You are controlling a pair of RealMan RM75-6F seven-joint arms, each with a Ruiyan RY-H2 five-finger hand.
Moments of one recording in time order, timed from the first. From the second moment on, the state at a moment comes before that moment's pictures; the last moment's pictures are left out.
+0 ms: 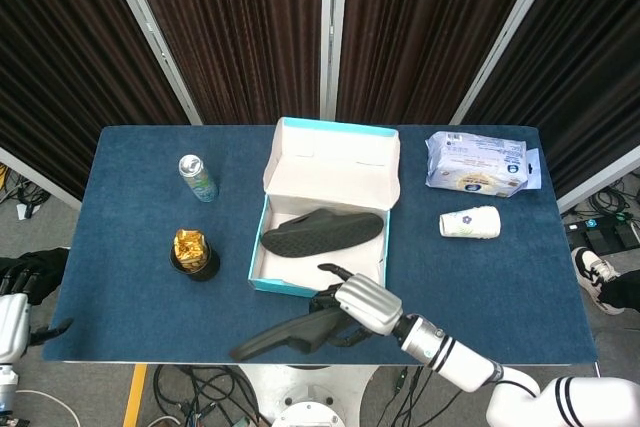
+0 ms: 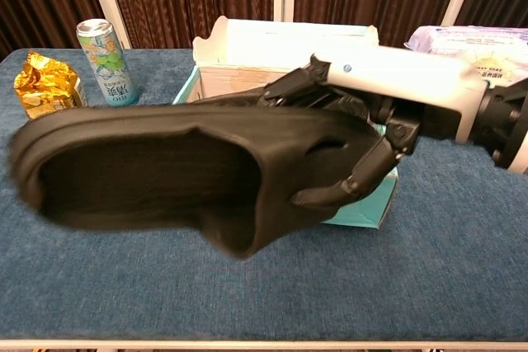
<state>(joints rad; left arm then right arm) 0.02 -1.22 -0.04 -1.51 1.41 1.50 -0.01 0.74 -1.38 -0.01 -1.84 -1.63 0.99 0.24</state>
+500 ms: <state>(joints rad) 0.01 -1.22 -0.04 -1.51 1.41 1.48 -0.02 0.77 -1.45 -0.02 -1.77 -1.59 0.89 0.17</state>
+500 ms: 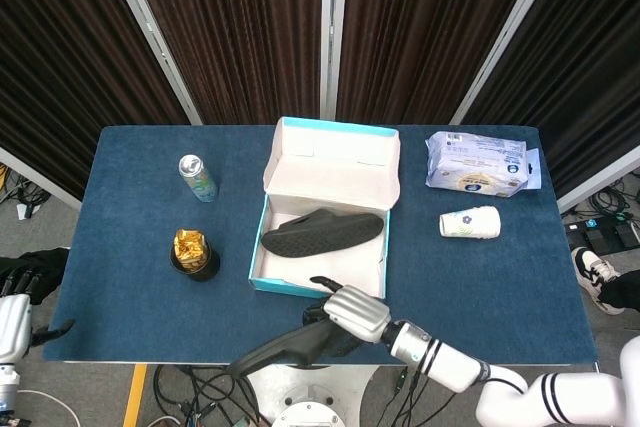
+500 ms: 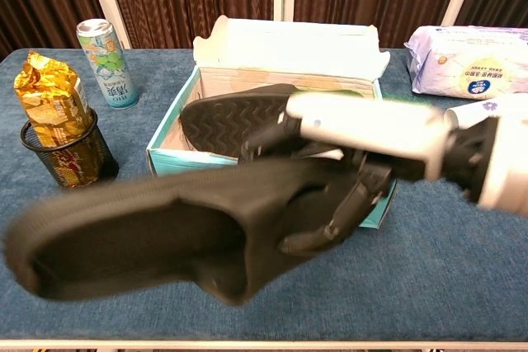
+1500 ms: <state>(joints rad) 0.03 -1.23 -0.03 -1.47 1.39 1.48 -0.05 0.77 -1.53 0.10 -1.64 -1.43 0.93 -0.18</state>
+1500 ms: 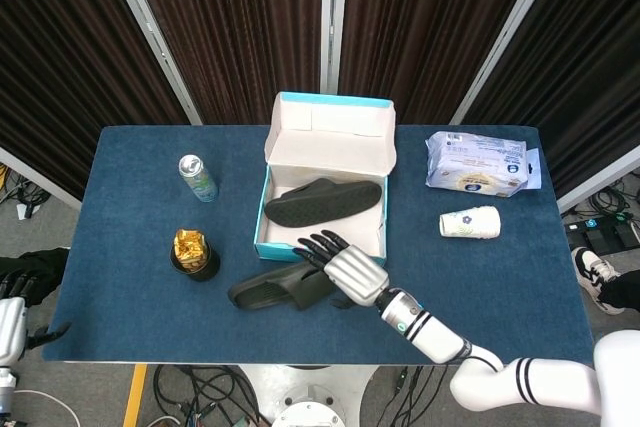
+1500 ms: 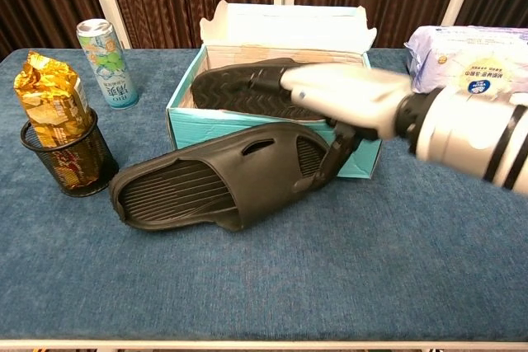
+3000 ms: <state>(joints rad) 0.04 -1.25 -0.03 -1.44 1.38 1.47 -0.08 1.16 -1.82 0.23 -1.10 -0.96 0.81 -0.54</state>
